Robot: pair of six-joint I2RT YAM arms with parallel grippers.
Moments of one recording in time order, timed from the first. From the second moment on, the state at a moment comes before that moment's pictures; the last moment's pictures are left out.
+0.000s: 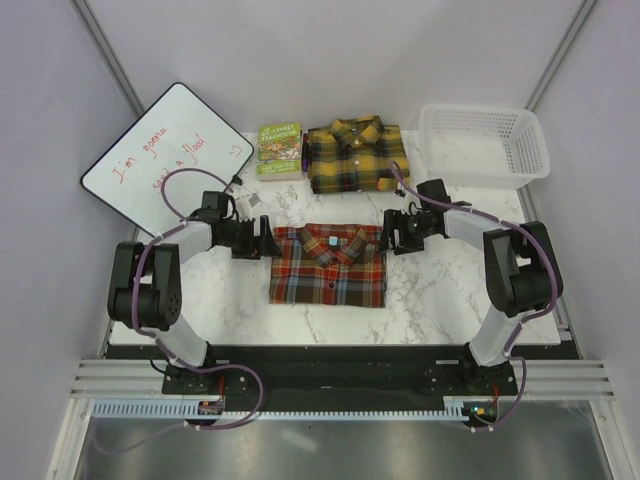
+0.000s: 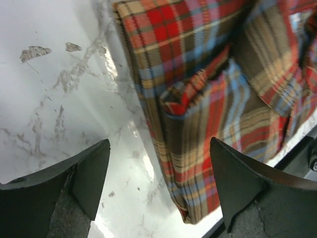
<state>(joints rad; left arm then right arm) -0.07 1.64 0.89 -0.32 0.61 -0.08 0.21 1.77 1.04 -0.38 -0.51 0.17</state>
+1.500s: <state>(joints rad) -0.07 1.80 0.95 -0.24 0.72 -0.36 0.19 1.86 1.03 -0.21 -0.69 0.22</state>
